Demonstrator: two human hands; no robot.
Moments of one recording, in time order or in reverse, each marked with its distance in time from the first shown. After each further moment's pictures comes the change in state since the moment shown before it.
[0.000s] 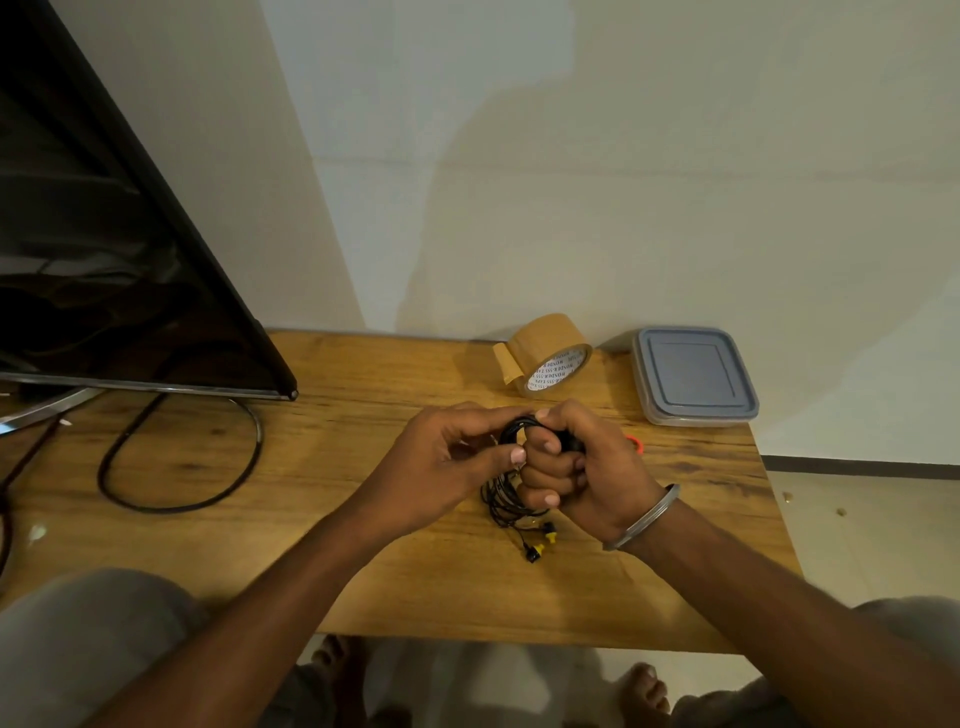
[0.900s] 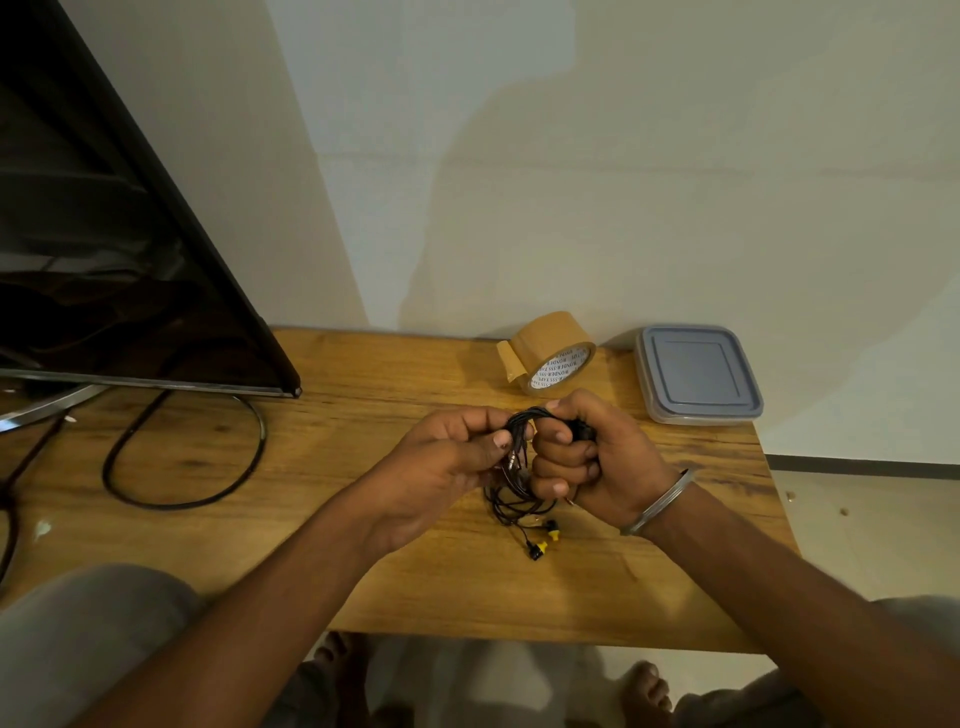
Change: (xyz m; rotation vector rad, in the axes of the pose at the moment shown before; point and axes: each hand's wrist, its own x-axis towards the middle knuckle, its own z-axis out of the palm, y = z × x) left_hand -0.003 0.003 0.002 -0.563 -0.092 -0.342; right_hand 0.002 -0.011 -0.007 0.034 -0.066 0.082
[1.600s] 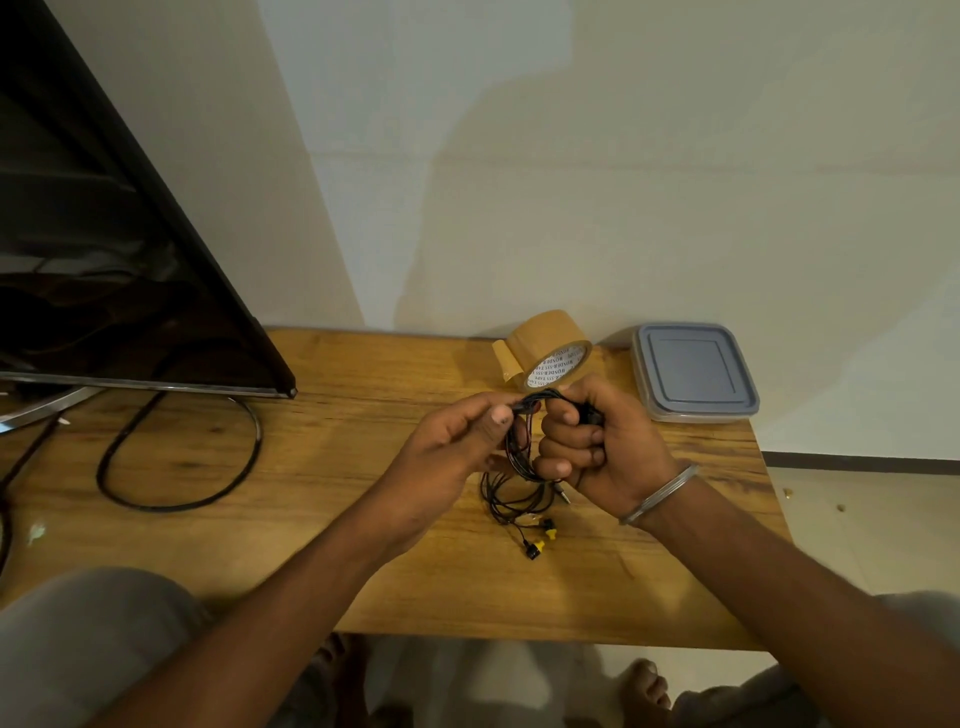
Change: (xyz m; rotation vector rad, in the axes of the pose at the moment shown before) left_hand -0.001 0.000 0.014 0.167 0.136 0.151; right_hand 0.001 -0.004 -0.007 0.062 0.096 -0.104
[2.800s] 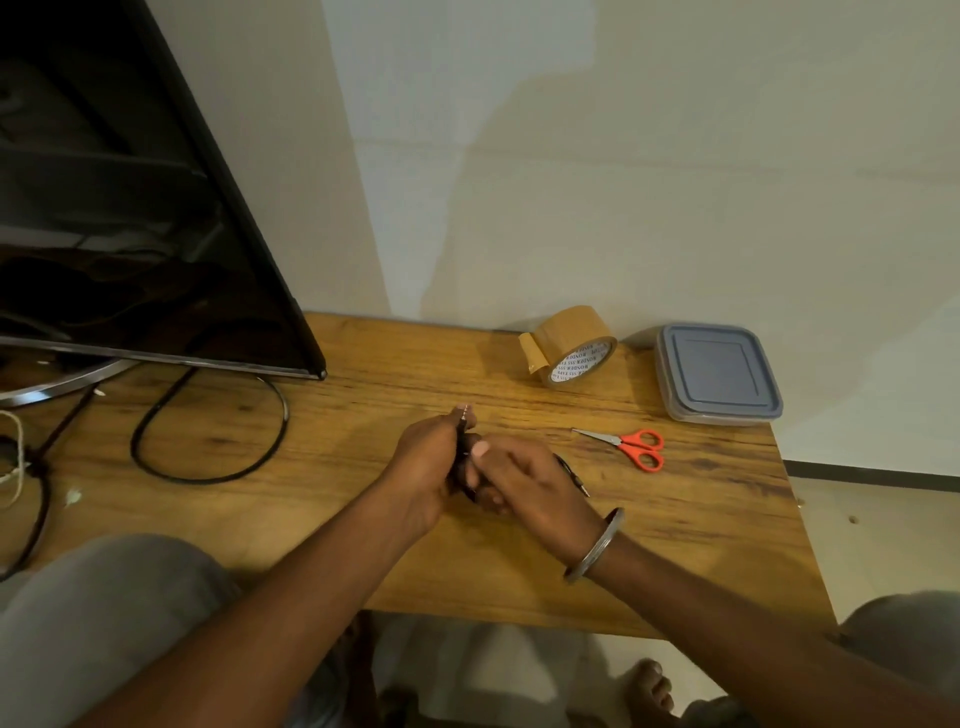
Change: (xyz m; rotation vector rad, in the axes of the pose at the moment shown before) left_hand 0.011 -0.026 -0.022 -0.220 0.496 -0.506; right_hand 0.012 0.078 0.028 -0.801 -0.052 -0.313
